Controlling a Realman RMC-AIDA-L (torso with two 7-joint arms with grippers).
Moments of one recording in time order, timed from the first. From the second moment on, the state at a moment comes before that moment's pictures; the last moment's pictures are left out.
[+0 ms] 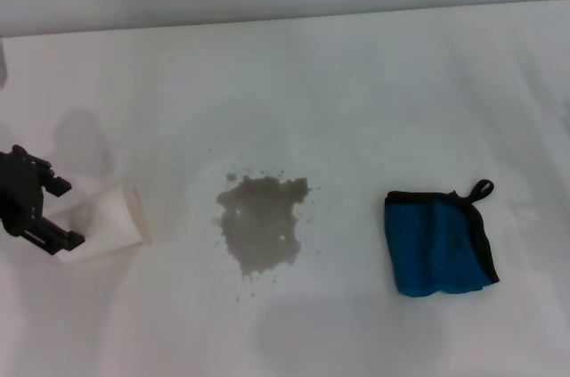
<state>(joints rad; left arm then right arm) -1.18 -2.08 2.85 -0.79 0.56 1.56 -1.22 0.28 2.00 -0.30 0.08 2.11 1.36 -2.42</state>
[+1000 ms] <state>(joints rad) -1.17 -2.07 2.85 -0.59 0.53 1.41 -1.20 0.28 2.00 -0.31 0.10 2.11 1.37 -2.43</state>
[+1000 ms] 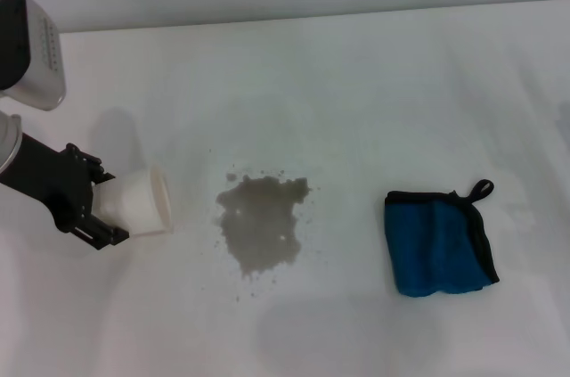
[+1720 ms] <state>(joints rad) -1.16 -2.08 2.85 -0.60 0.38 1.42 -1.19 0.28 2.00 -0.31 0.09 2.11 1.37 -2.43</state>
